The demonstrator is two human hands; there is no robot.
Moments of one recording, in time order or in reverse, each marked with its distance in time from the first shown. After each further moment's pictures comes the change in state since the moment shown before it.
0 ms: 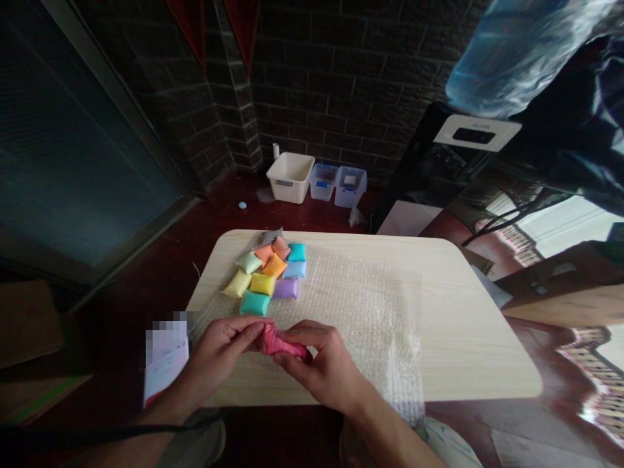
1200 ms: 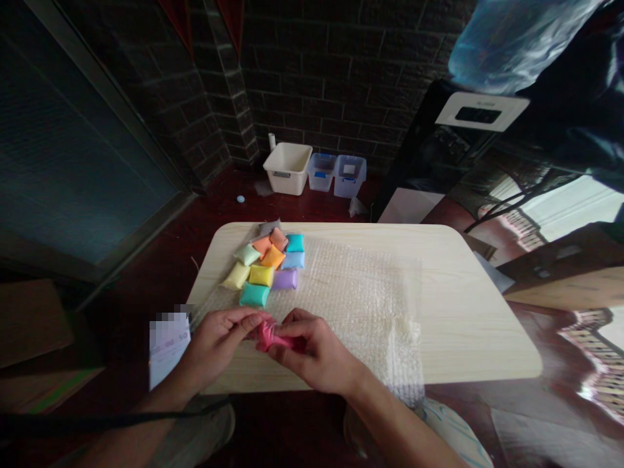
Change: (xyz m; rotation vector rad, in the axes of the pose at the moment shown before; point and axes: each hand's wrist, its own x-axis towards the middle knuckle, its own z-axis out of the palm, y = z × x) left_hand -0.001 0.011 -0.002 0.207 0.011 0.054; right_hand 0.003 0.004 0.002 0.117 -0.146 0.122
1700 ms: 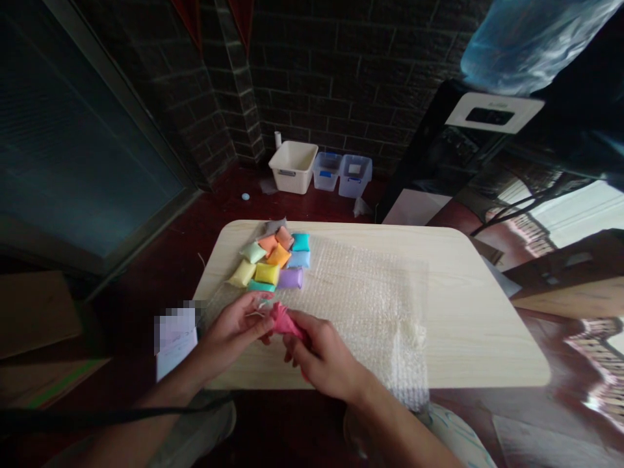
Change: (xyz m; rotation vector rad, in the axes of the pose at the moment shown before) left_hand 0.005 -0.010 0.005 -0.308 -0.045 -0.084; right_hand -0.003 -0.003 0.007 0.044 -0.012 0.042
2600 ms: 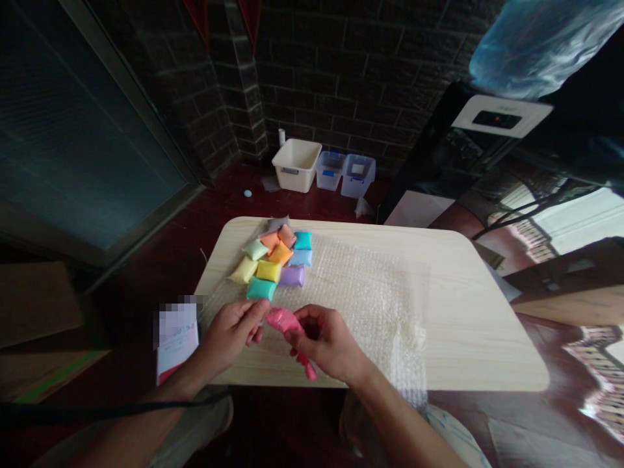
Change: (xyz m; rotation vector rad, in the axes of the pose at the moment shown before) left_hand -0.002 -0.002 0.000 0.456 0.163 0.046; right_hand 0.007 0.022 -0.007 0.233 0.109 0.234
